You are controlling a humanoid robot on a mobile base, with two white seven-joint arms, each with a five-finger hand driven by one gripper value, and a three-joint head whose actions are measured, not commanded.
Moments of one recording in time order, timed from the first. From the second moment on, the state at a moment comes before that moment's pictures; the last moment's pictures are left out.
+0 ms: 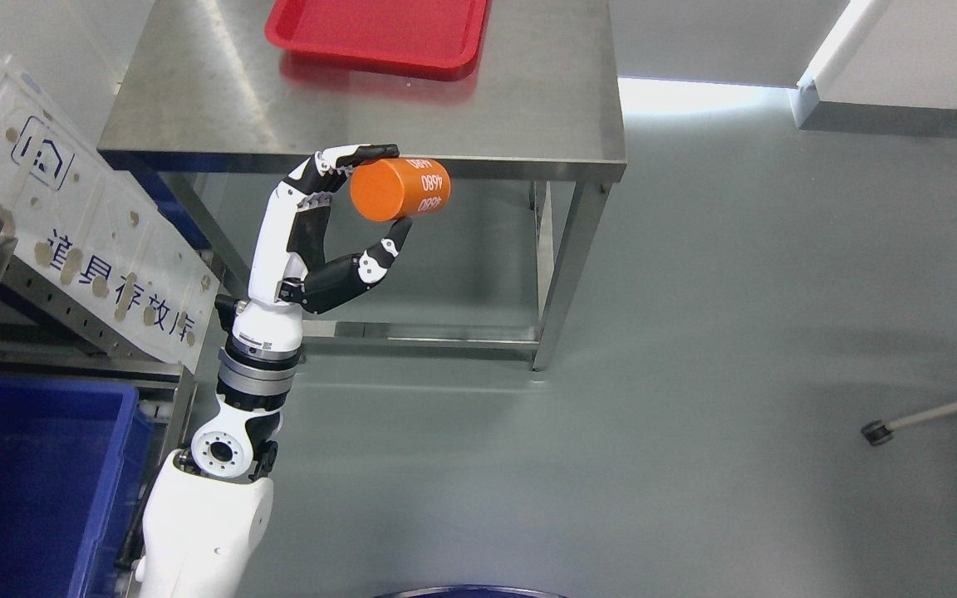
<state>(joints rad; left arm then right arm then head) -0.12 0.05 -0.15 -1.63 0.07 -0.73 -0.17 0.00 0.00 0.00 0.00 0.00 0.04 0.03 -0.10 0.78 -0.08</state>
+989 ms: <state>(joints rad) -0.12 0.05 -0.16 -1.63 0.07 -0.73 -0.17 0.00 0.00 0.00 0.00 0.00 0.04 0.03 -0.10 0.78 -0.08</state>
